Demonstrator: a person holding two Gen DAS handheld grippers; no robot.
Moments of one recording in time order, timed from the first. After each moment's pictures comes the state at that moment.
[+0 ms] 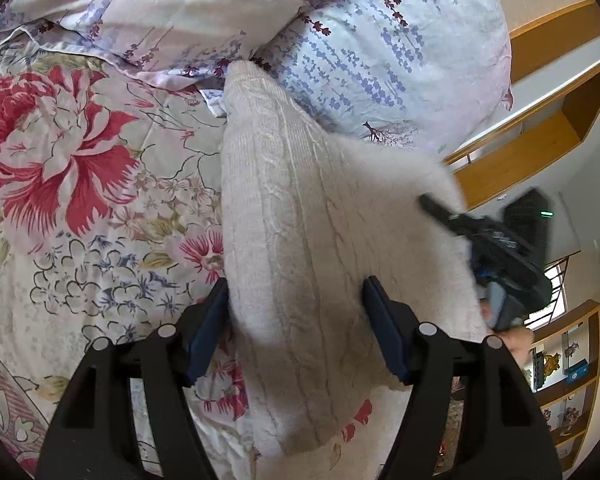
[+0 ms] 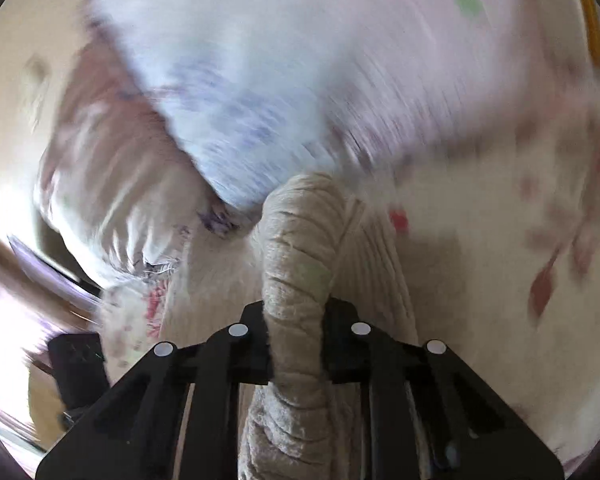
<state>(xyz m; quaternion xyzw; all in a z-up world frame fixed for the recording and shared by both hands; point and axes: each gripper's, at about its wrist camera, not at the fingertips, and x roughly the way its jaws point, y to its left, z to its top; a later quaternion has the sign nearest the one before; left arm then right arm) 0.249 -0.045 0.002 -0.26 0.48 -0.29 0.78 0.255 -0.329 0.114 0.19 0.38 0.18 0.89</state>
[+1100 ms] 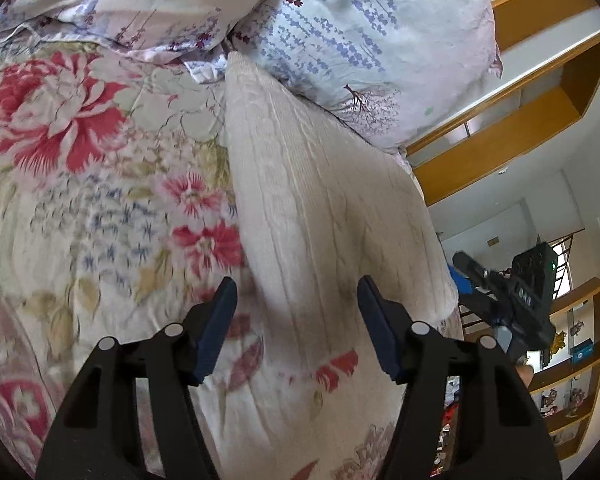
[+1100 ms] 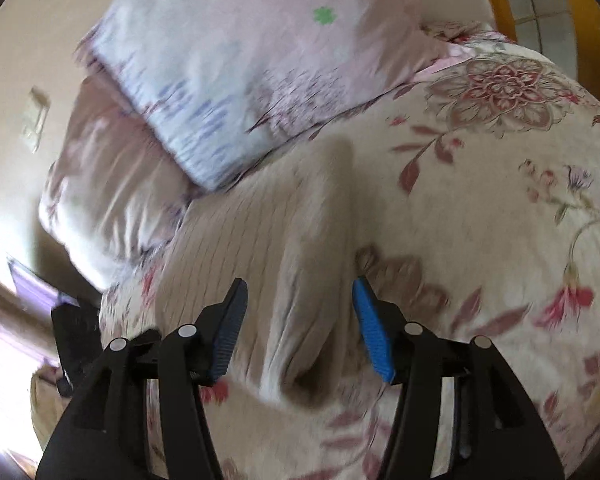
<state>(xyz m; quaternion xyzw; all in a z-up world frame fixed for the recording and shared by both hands) 0.218 -0.064 0.013 -0.23 0.51 -0.30 0.77 0.136 -0.387 0.083 0.28 0.43 0.13 0.85</state>
